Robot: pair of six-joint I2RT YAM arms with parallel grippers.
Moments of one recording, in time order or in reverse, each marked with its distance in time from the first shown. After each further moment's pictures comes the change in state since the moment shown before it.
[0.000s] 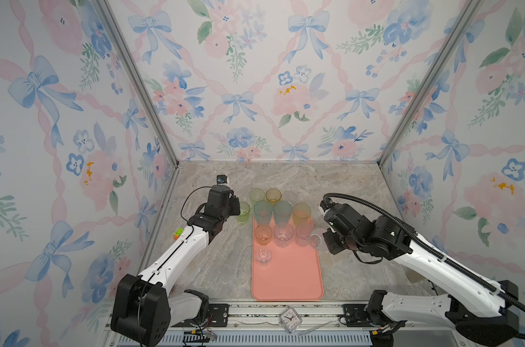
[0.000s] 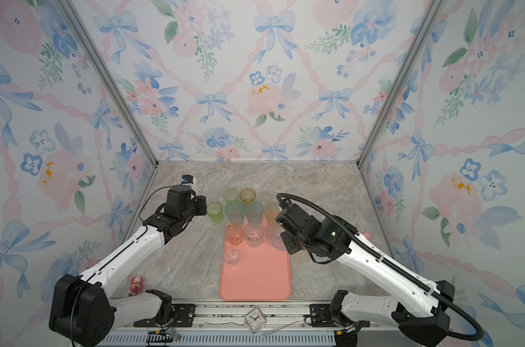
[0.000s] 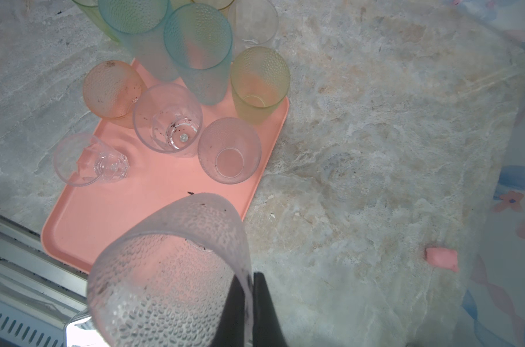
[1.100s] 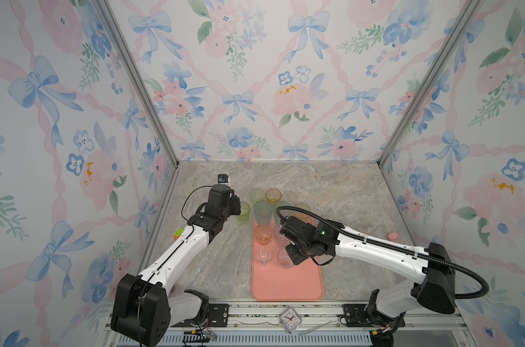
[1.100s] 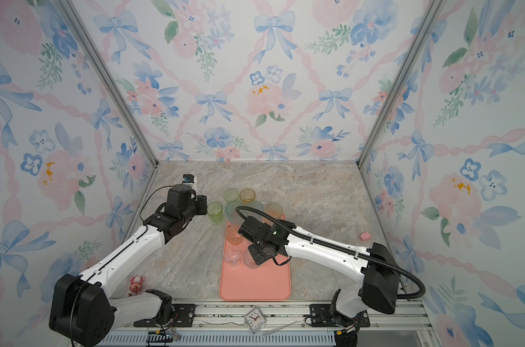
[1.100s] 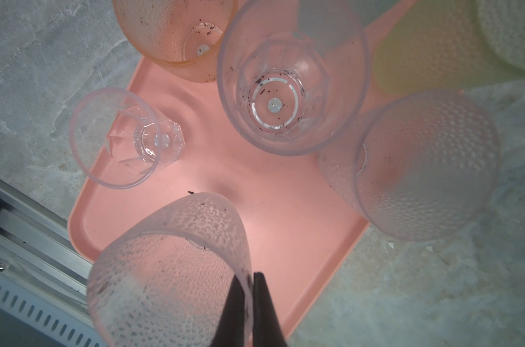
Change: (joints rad) left arm -0.006 0.002 0.008 0.000 0.000 0.016; right arm 0.056 0.348 -0.082 0.269 -0.202 0.050
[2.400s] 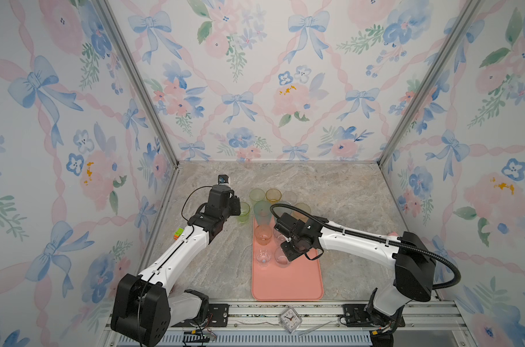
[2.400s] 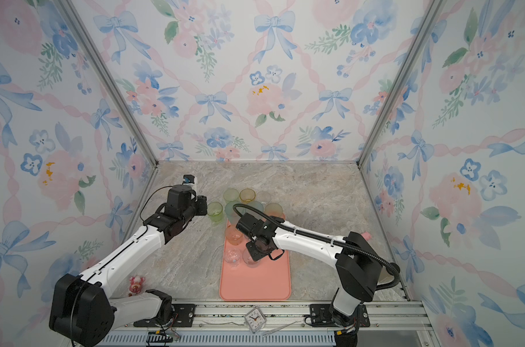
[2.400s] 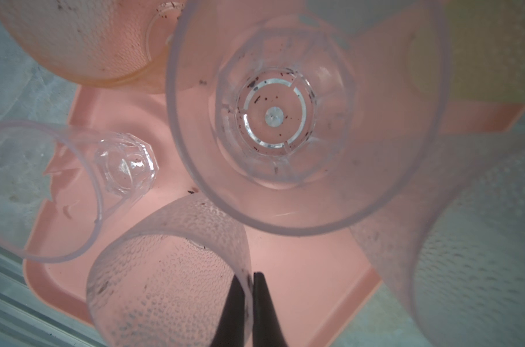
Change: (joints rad) left arm 0.001 0.000 -0.007 0.000 0.000 0.010; right arm -0.066 0.155 -0.006 0.086 -0.051 -0.034
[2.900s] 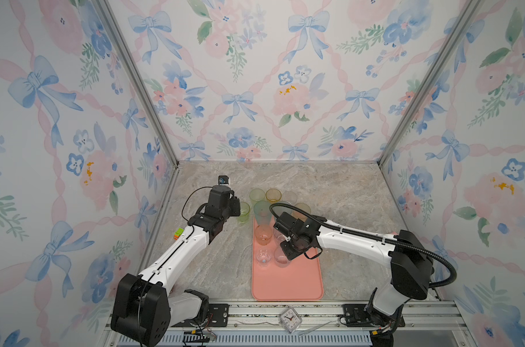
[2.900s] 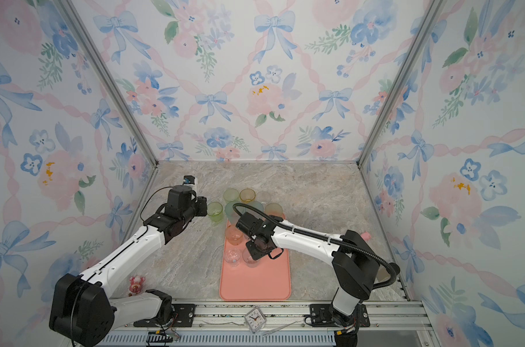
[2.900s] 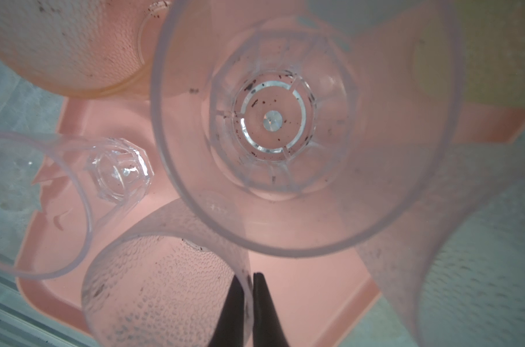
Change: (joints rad) left arm 0.001 0.000 -0.003 -0.011 -0.002 0.008; right arm -0.011 0.013 0.004 0.009 -0.007 -0.007
